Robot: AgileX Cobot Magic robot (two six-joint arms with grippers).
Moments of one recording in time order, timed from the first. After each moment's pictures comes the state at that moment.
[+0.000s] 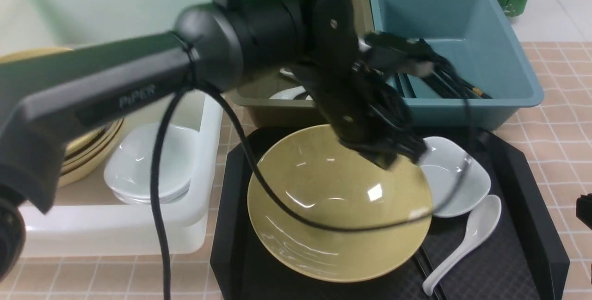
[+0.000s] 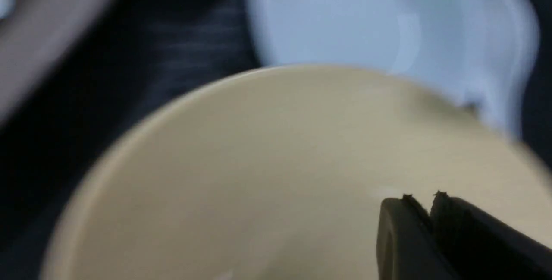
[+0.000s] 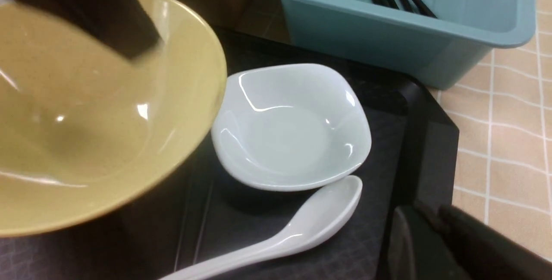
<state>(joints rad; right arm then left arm) 0.12 0.57 -0.36 0.33 0.39 -0.40 -0.68 1.93 -1.66 -0.23 0.98 0.20</state>
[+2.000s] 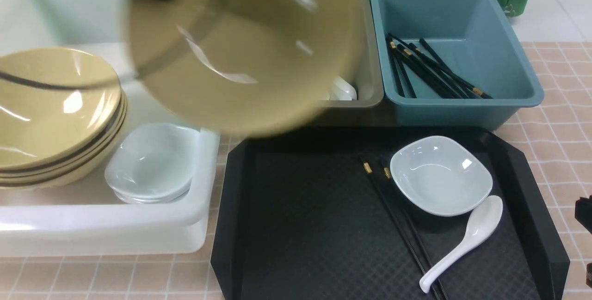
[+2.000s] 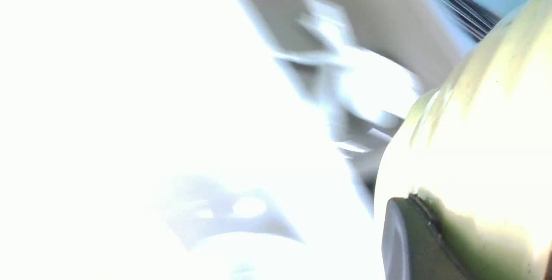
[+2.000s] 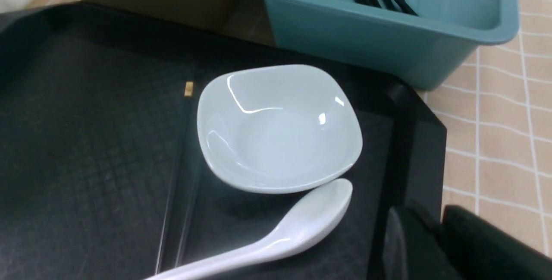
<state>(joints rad) 0.12 0.57 -0.30 0.33 0.30 -0.40 0.08 1.47 -1.64 -0.40 1.08 0.34</state>
